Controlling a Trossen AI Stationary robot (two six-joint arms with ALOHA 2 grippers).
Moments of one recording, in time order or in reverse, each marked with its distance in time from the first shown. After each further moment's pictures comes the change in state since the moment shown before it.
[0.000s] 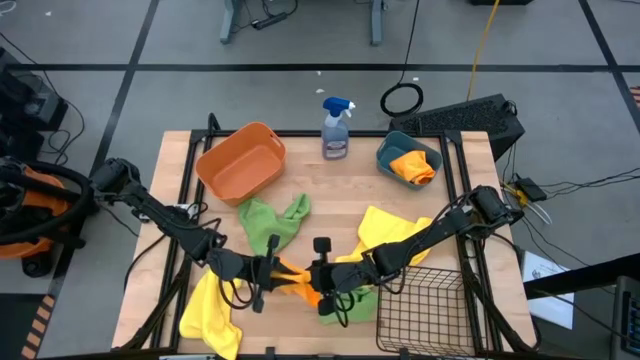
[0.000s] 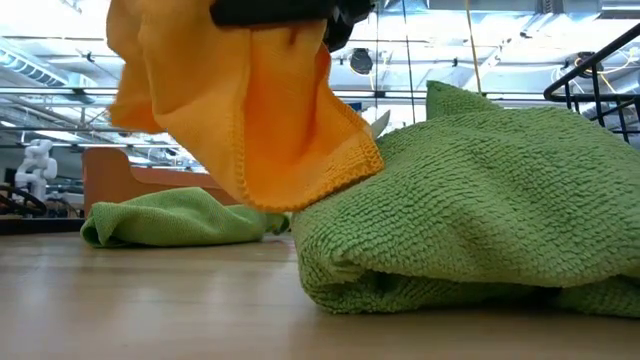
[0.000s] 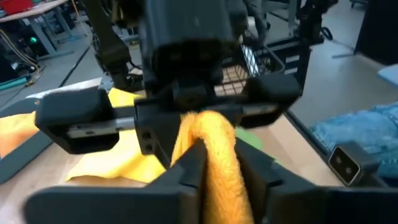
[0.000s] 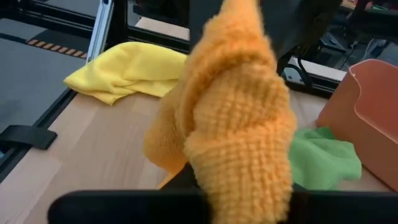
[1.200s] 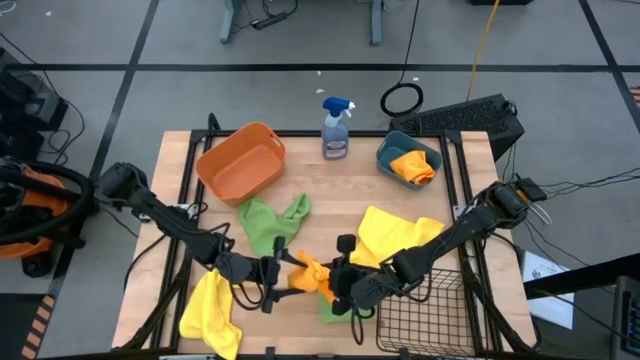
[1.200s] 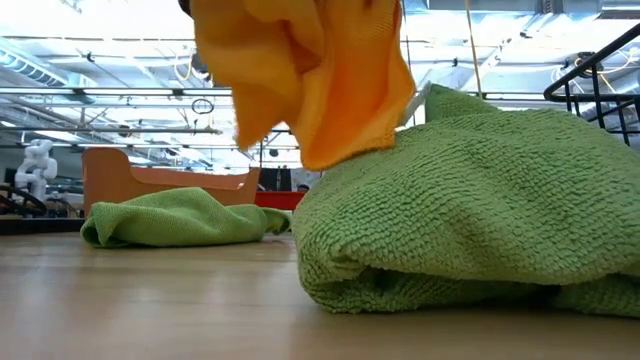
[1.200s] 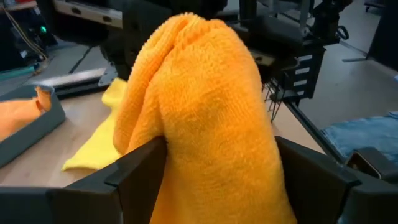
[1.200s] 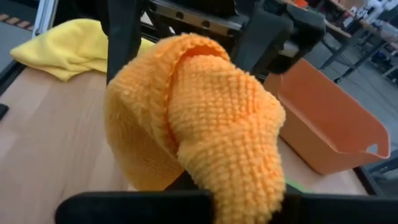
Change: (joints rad) left arm 0.017 0.092 0.000 0.087 -0.024 -0.039; right arm 0.112 -0.140 -0.001 -0.252 0.320 0.001
